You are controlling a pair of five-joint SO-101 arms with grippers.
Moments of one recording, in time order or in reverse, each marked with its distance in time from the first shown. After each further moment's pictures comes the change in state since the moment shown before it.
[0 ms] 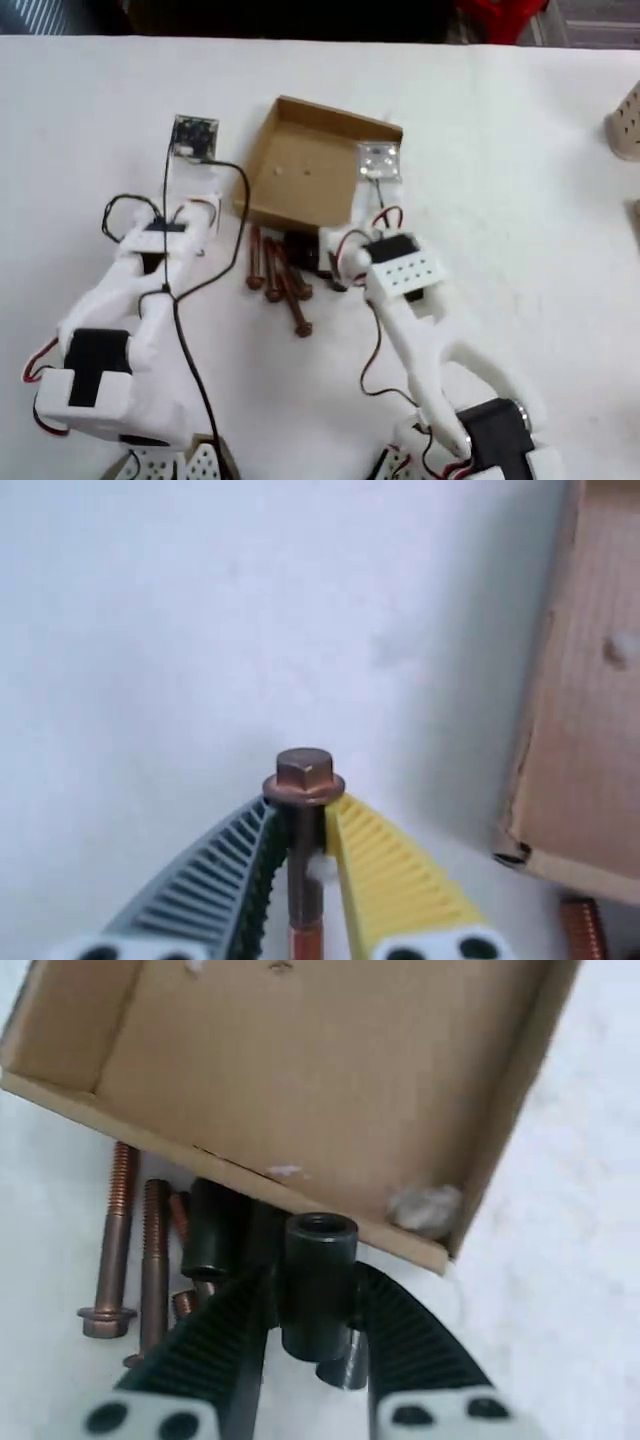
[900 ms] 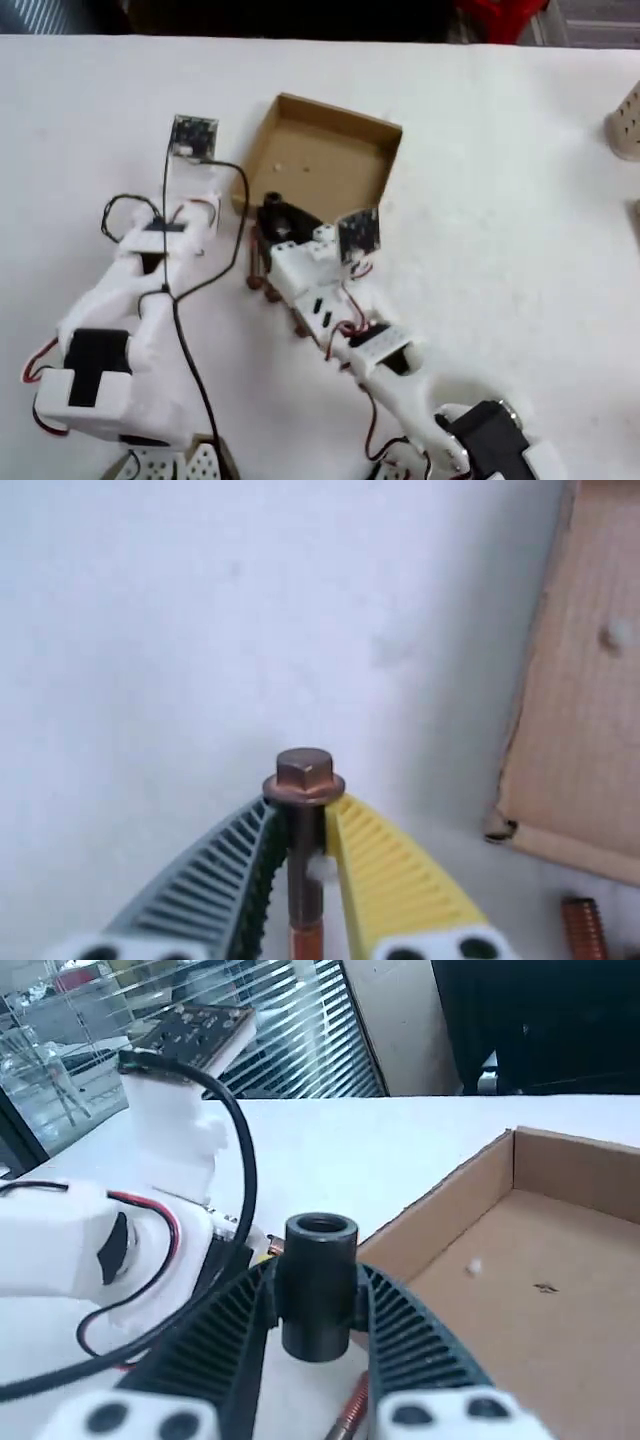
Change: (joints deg) left arm 0.0 0.0 0.0 0.0 0.0; right arm -12.0 -0.1 31.9 -81.2 2.0
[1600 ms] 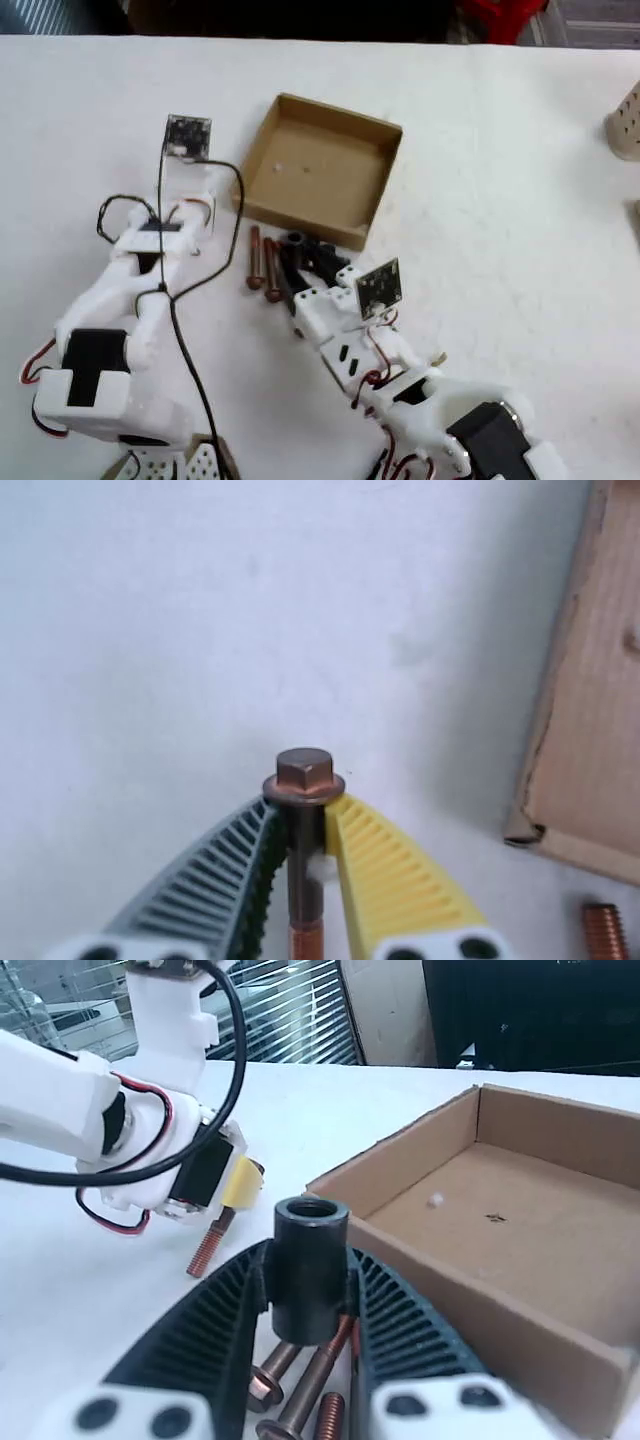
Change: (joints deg) left arm -1.2 0.0 0.0 0.0 0.0; right arm 0.1 -0.1 18.2 -17.9 3.3
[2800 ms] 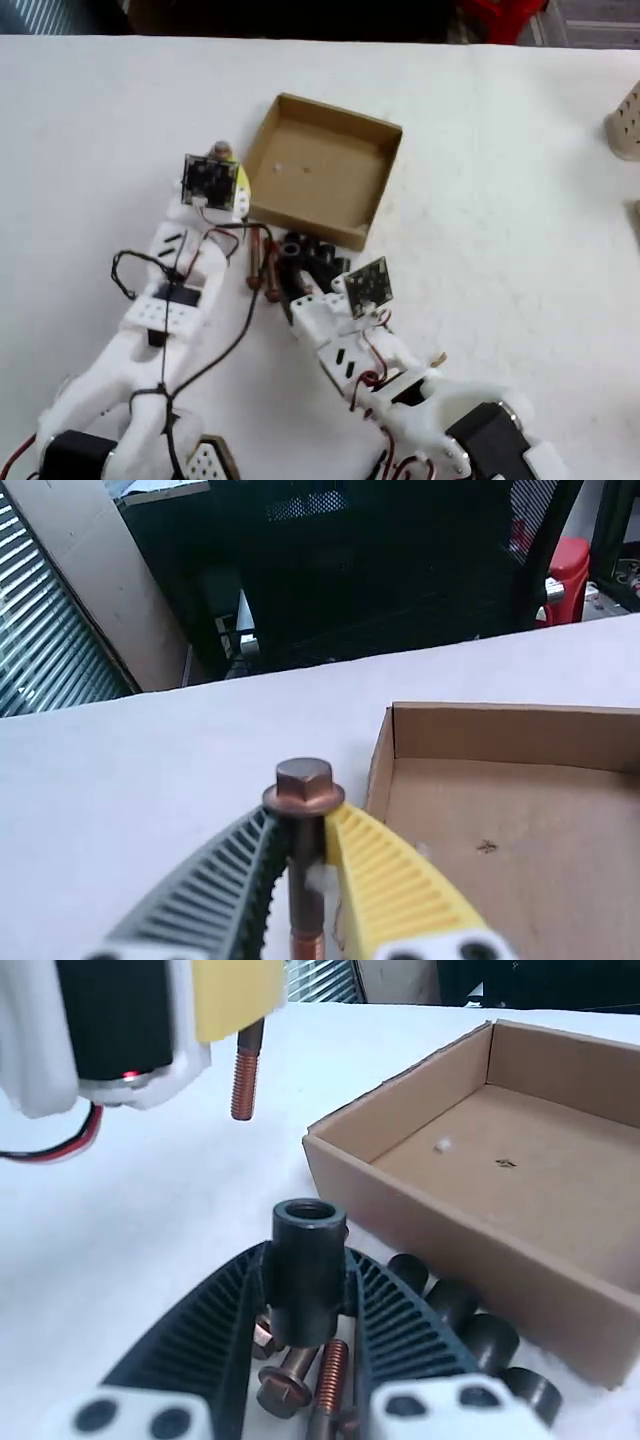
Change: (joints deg) left arm 11.7 -30.2 25.9 -30.6 0.0; right arm -1.6 -0.2 0.0 6.3 0.0
